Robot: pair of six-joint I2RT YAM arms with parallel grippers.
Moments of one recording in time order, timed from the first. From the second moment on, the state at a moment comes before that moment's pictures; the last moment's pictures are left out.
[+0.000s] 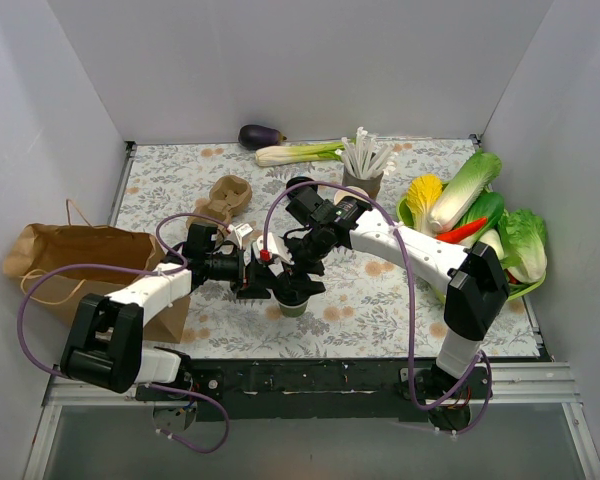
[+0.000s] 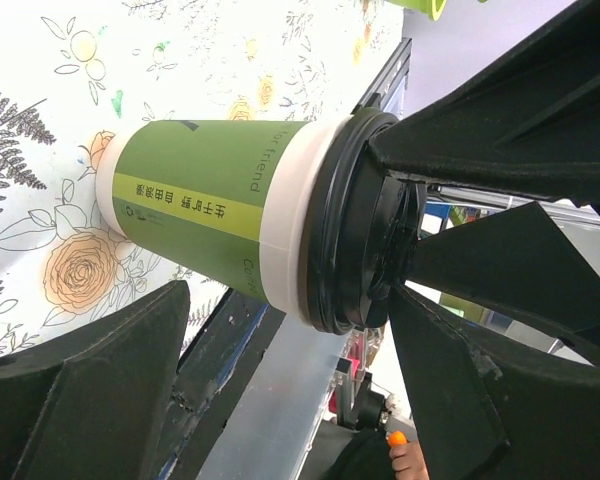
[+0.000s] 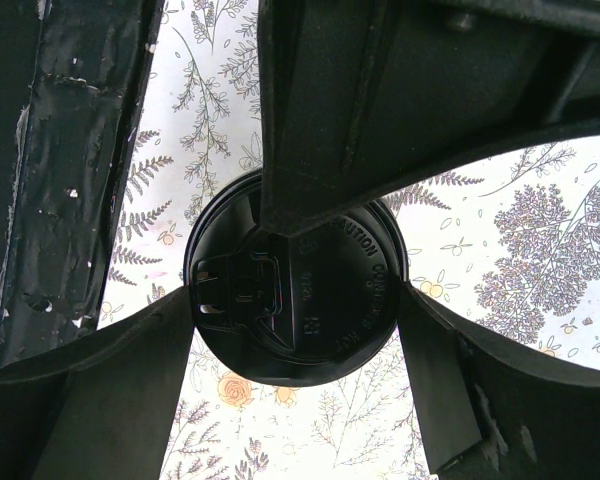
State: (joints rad) left arm -0.28 1.32 0.59 -0.15 1.03 -0.60; right arm 0.92 1.74 1.52 -0.94 -0.59 -0.85
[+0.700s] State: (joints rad) left arm -0.28 1.34 0.58 -0.13 1.01 -0.61; right arm 0.94 1.74 1.51 -0.93 -0.58 -0.86
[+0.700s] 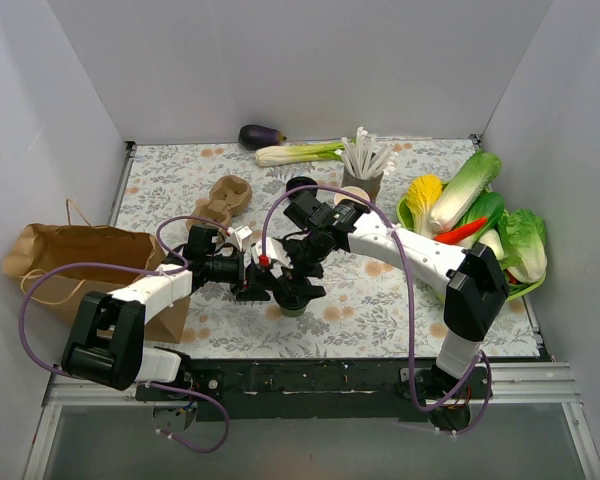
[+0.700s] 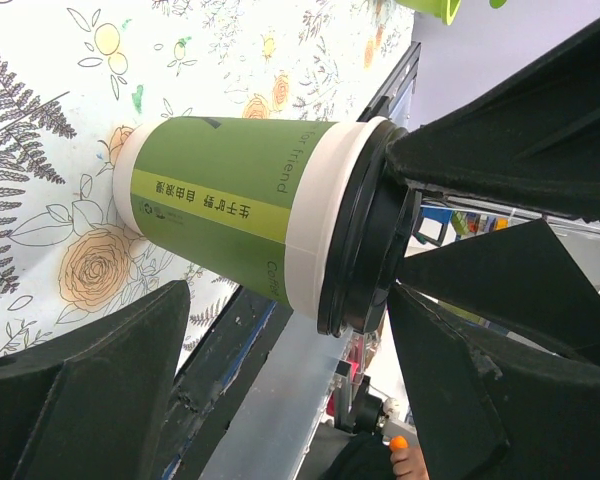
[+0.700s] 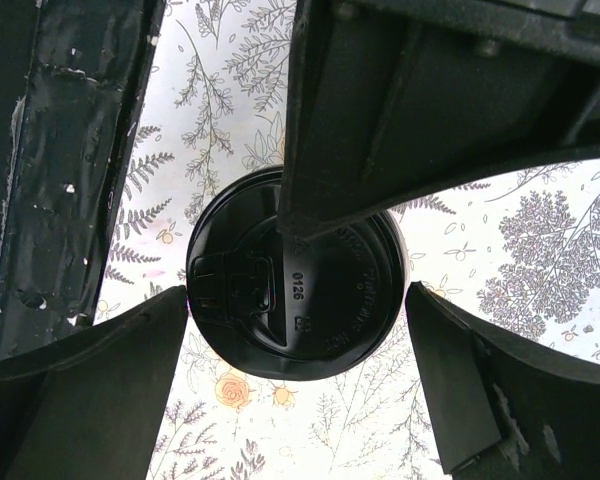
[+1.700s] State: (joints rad) left arm -0.28 1.36 0.58 -0.06 1.01 -0.64; right arm 0.70 1.87 1.61 -0.94 -0.91 -0.61
